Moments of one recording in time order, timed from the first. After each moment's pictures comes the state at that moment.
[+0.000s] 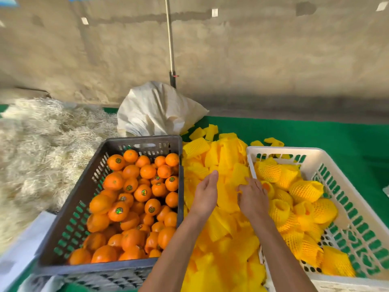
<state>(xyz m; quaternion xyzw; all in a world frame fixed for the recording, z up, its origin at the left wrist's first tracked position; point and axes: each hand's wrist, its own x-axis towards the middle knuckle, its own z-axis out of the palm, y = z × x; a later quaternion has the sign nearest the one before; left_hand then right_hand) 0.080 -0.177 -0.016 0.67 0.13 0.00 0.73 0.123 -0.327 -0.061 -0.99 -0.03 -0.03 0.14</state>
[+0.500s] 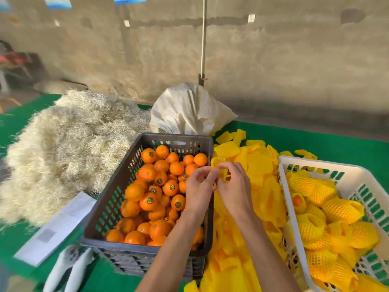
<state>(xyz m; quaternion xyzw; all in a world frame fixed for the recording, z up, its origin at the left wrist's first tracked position) 0.048 -0.097 0.003 0.61 0.18 0.18 0.75 0.078 -0.193 0.011 -0.86 -0.16 -0.18 0.45</state>
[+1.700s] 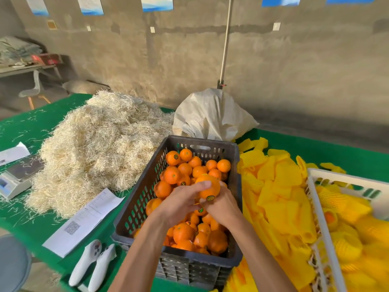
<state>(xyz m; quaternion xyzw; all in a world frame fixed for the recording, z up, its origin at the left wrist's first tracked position) -0.007 0.042 0.006 0.62 0.13 -0.11 0.76 0.063 -0.099 -0.020 -0.88 -0.23 0.08 0.40</state>
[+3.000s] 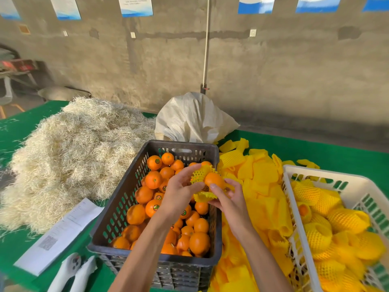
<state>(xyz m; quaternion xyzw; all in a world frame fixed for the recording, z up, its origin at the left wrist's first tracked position) 0.009 -0.013 0.031 0.74 0.07 0.13 0.66 0.061 -0.169 -0.017 -0.67 -0.05 0.11 0.74</state>
